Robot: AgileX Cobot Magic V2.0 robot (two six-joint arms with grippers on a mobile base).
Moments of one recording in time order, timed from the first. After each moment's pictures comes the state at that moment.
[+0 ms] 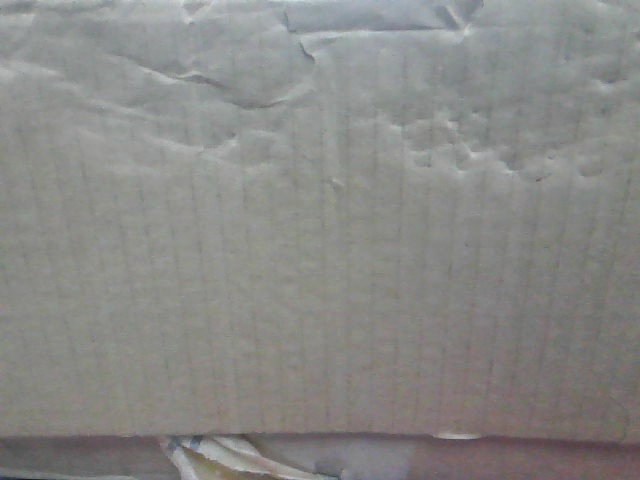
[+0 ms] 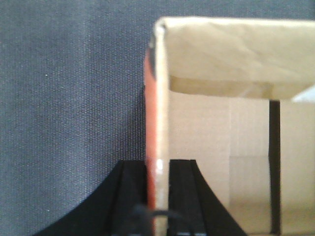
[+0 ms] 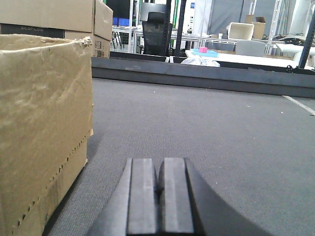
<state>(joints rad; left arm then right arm) 0.32 1.50 -1.25 -0.17 1.08 0.38 -0.09 0.00 0.00 0.04 0.06 -0.08</state>
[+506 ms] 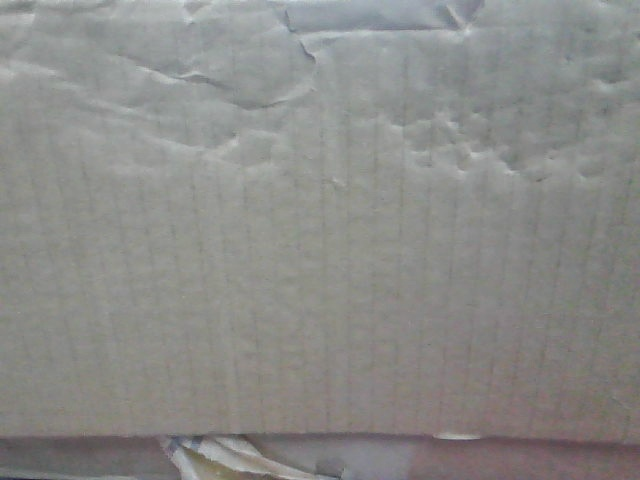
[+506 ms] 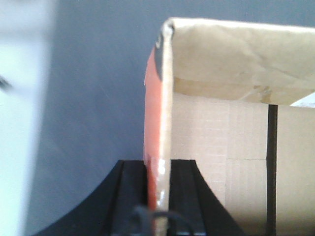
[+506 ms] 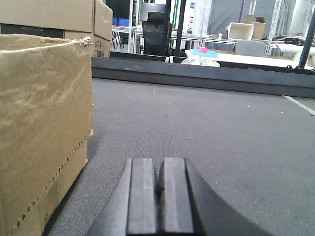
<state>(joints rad) 0.36 1.46 -1.59 -0.15 1.10 0.30 -0.09 0.00 0.00 0.04 0.06 -0.08</state>
